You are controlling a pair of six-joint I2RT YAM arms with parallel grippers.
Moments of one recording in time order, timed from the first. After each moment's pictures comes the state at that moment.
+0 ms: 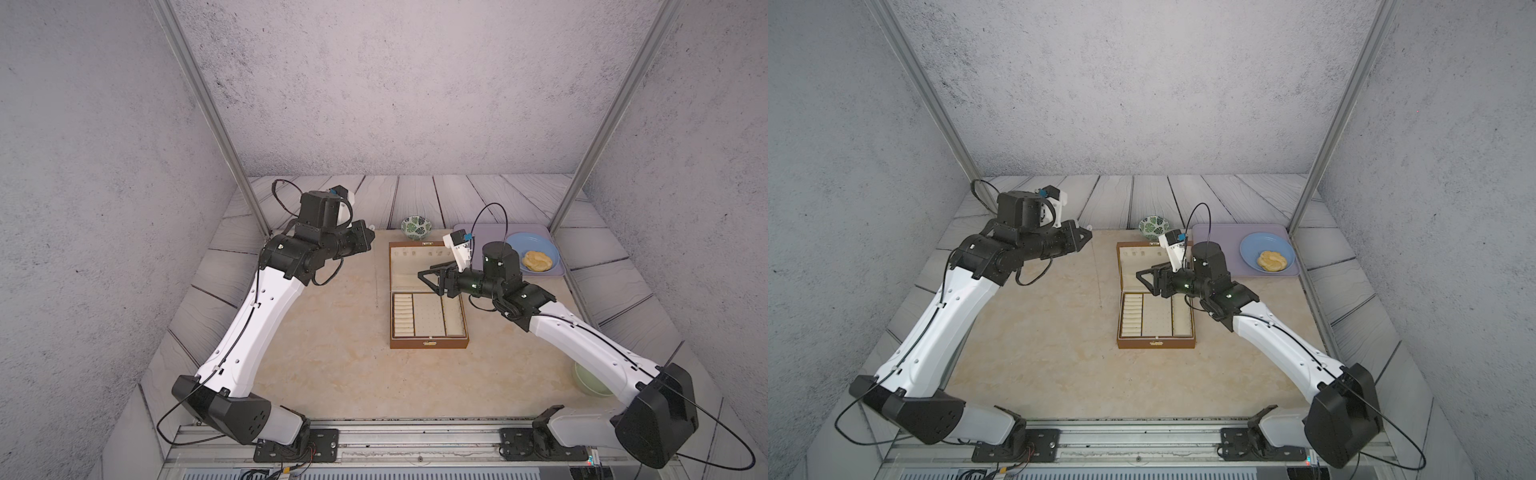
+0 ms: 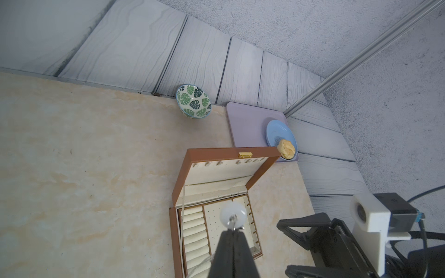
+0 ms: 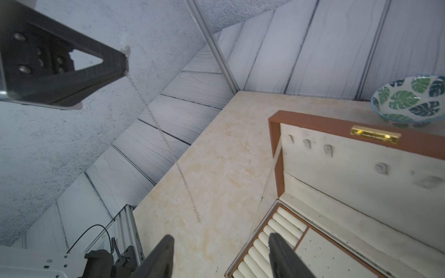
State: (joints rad) left arm -0.44 1.44 1.76 -0.84 0.22 -0.51; right arm 0.58 1.33 1.09 -0.08 -0.51 0.35
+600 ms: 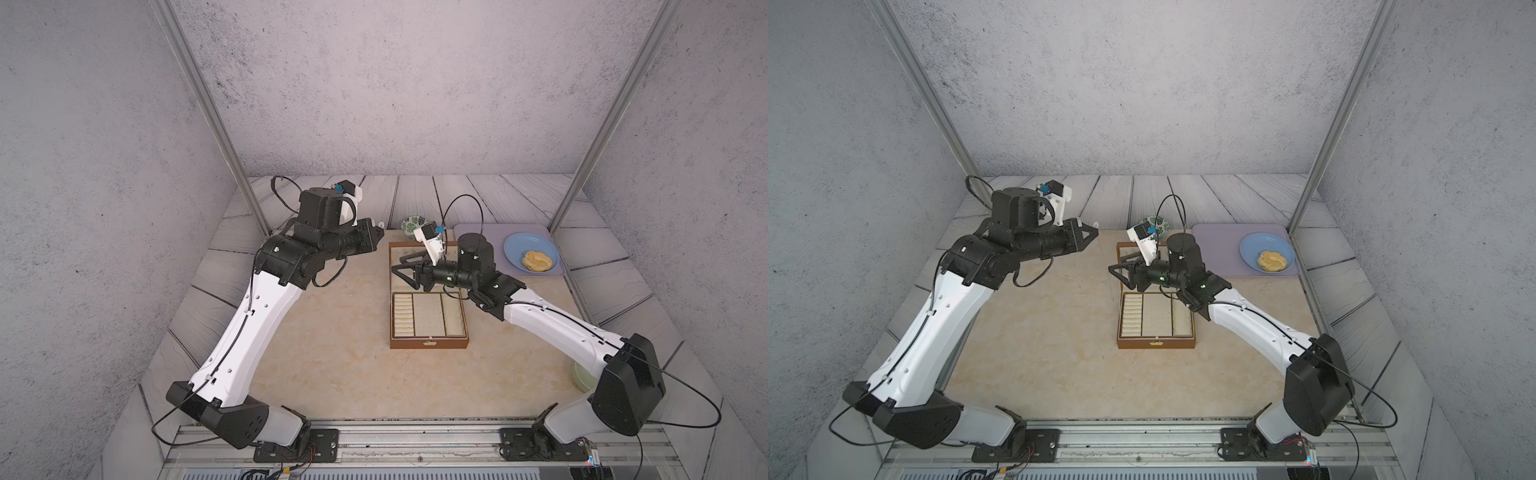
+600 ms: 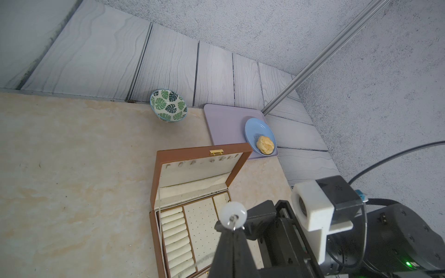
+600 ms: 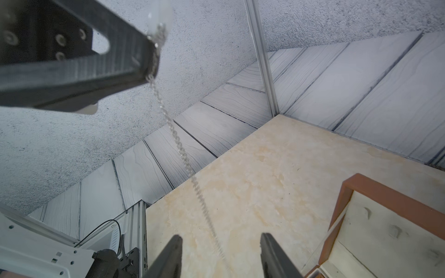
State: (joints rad) left arm -0.49 1.43 1.82 -0.86 0.24 -0.51; right arm 0.68 1.51 1.23 0.08 -0.57 0.27
